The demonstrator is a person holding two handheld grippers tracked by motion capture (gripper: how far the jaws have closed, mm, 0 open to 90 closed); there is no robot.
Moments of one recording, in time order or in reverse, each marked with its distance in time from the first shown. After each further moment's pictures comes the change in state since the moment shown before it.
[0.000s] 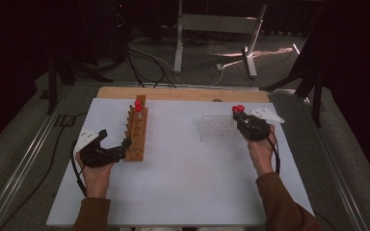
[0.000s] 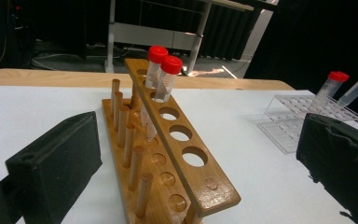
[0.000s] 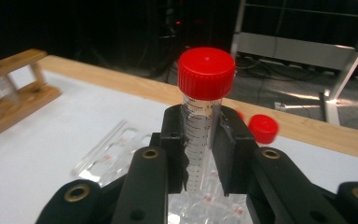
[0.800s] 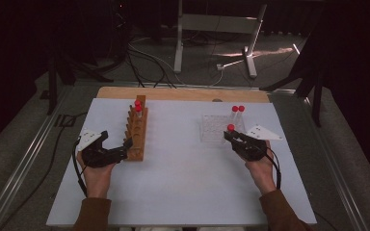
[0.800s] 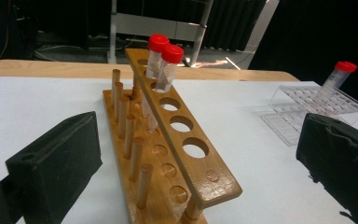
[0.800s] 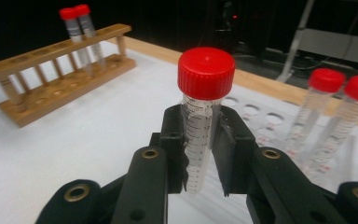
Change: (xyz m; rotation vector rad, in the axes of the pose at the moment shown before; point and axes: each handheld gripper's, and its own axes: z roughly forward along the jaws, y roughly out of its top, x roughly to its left) left arm -0.004 -0.001 0.003 0.038 0.010 0.009; right arm 0.028 -0.030 -0.032 0.017 0.227 -0.054
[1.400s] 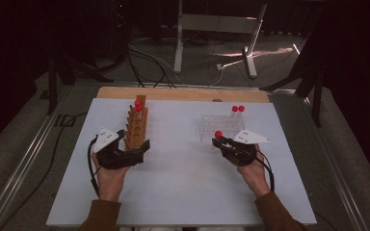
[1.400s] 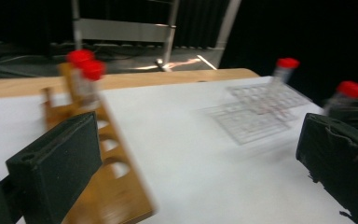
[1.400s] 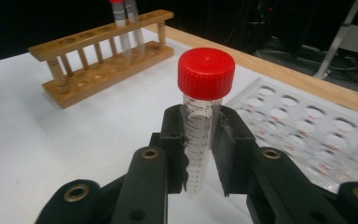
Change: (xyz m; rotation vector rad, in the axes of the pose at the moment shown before) left arm -0.054 0.013 0.005 0.002 -0.122 0.074; right arm 0.027 -0.001 0.012 0.041 0.113 -0.055
